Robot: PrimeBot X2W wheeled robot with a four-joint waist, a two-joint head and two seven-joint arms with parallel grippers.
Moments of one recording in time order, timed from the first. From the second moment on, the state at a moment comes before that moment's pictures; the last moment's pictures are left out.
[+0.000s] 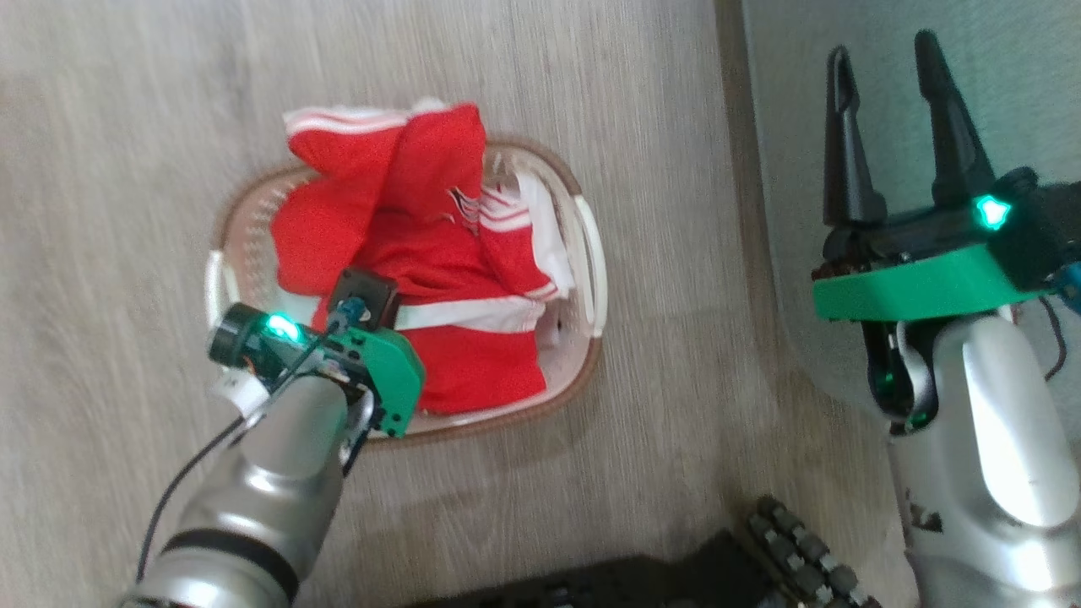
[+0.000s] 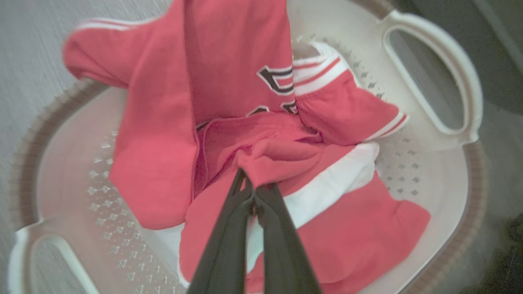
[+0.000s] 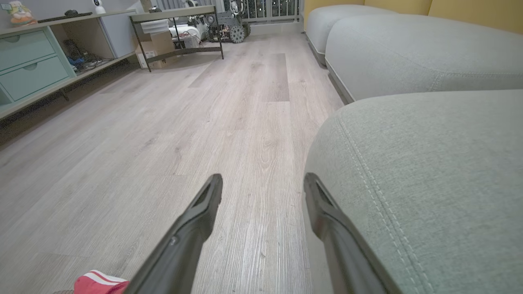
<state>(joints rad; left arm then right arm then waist) -0.75 0.05 -0.56 1.18 -0.12 -0.03 -0.25 -0.43 -0.05 0.05 0.06 0.18 0.13 -0.26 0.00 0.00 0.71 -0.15</state>
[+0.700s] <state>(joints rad) -0.54 0.04 -0.48 0.77 -0.24 -0.05 -0.25 -0.18 -0.05 0.02 0.22 0.14 0.13 -0.26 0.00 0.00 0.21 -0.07</state>
